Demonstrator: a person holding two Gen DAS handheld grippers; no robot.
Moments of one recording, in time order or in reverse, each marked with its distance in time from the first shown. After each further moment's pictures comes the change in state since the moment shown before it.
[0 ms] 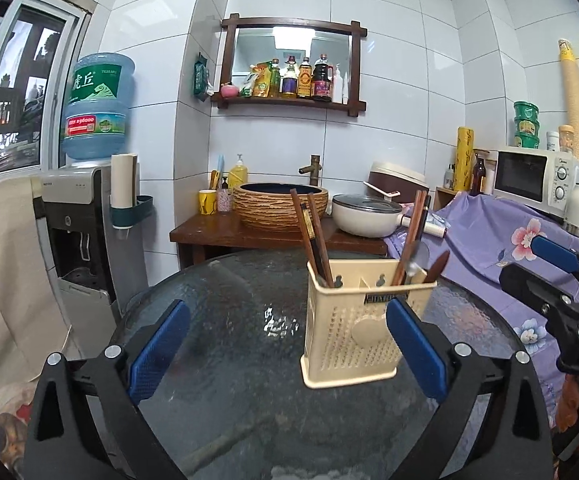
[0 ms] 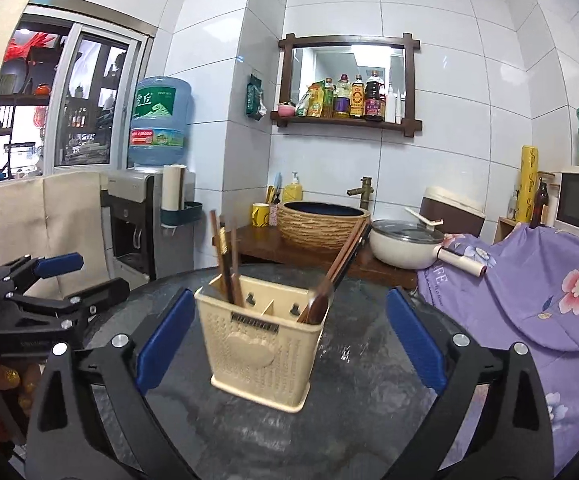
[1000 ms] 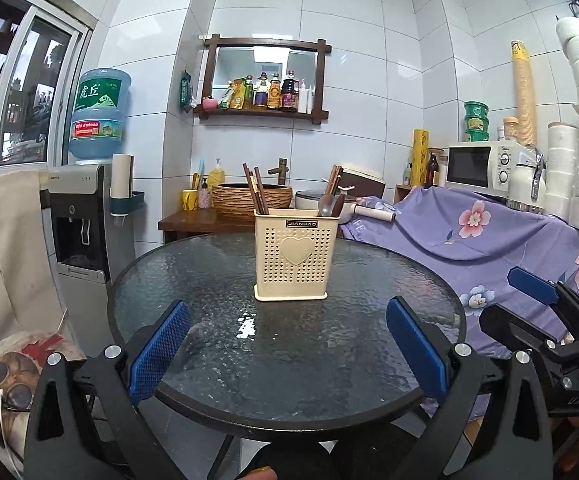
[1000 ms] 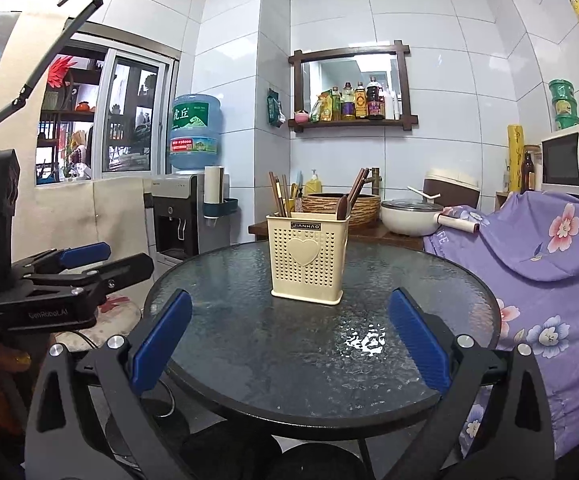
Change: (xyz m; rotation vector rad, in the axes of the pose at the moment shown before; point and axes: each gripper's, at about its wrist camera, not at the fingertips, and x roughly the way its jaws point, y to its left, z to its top) left arm -0.155 -0.053 -0.093 0.020 -0.051 -0.085; right arm -0.192 0.024 -0.116 0.067 -0.055 0.070
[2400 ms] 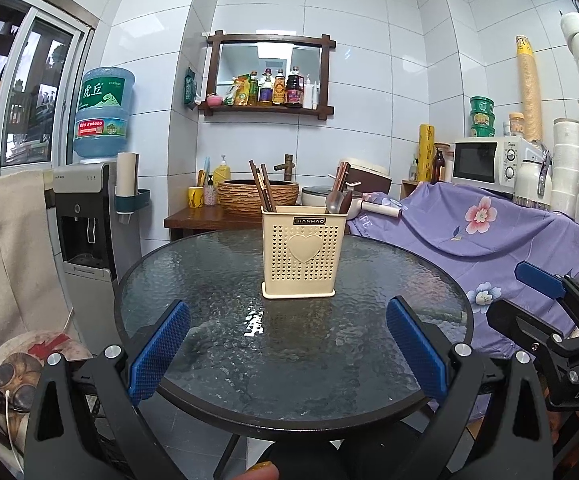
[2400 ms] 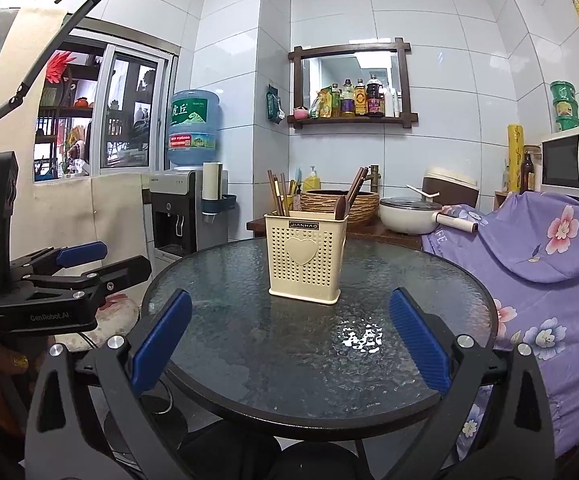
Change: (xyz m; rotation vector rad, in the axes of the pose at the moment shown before) left arm 0.002 0.004 0.001 0.003 0.016 0.030; right arm 0.010 -0.003 0.012 -0.008 0.024 -0.003
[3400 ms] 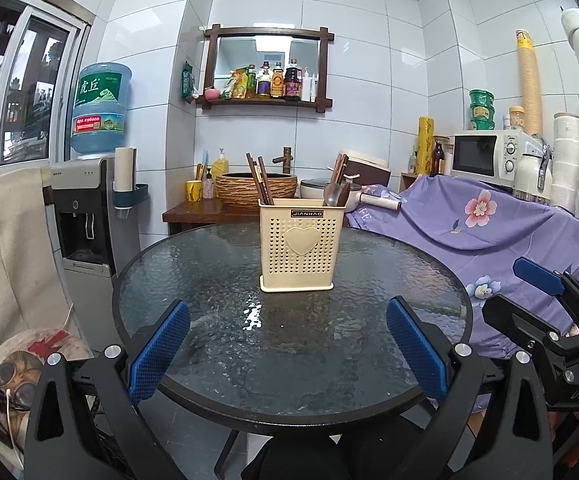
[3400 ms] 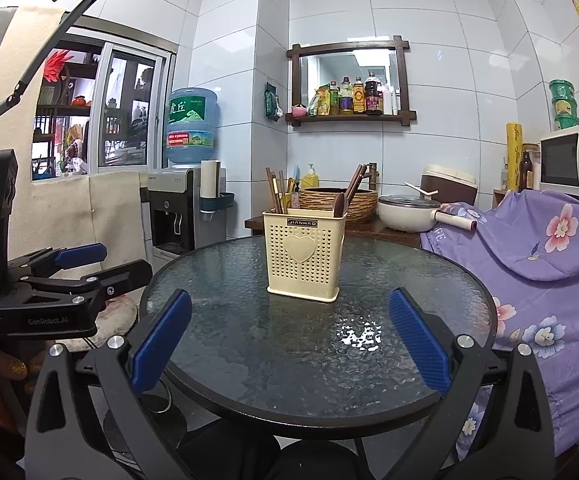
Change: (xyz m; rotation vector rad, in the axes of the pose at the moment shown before) left arm 0.003 -0.005 0.002 0.006 0.033 0.002; right arm 0.003 0.002 -0.003 0.005 0.006 -0.008
